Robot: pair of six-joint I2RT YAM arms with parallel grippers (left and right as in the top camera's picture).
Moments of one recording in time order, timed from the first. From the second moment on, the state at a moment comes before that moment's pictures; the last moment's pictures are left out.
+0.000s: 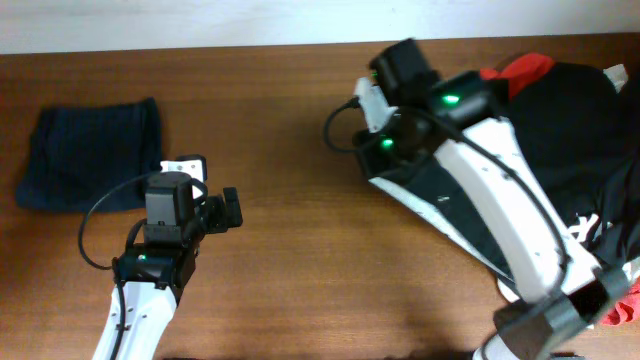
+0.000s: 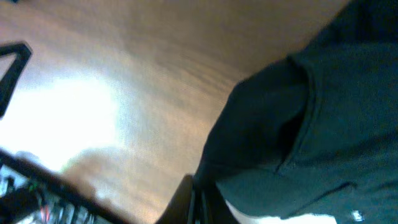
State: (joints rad) left arm -0.09 1.11 0.71 -0.38 -0.03 -0.16; right arm 0.47 1.80 1.92 -1.38 -0.20 0.13
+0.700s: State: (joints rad) left arm -0.09 1.23 0.71 -0.27 0.23 -0.16; right arm 0.25 1.95 1.92 -1.54 -0.04 0.27
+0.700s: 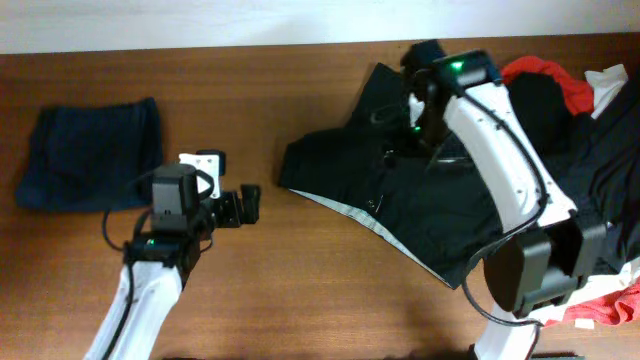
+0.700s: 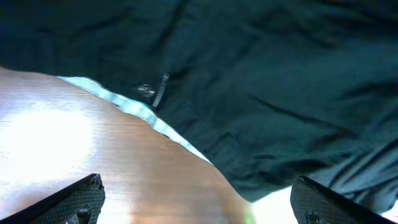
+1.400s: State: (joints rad) left arm -0.03 1.84 0.79 0.20 0.52 -0.29; right arm 0.19 1.95 1.92 -1.62 0.00 0.27
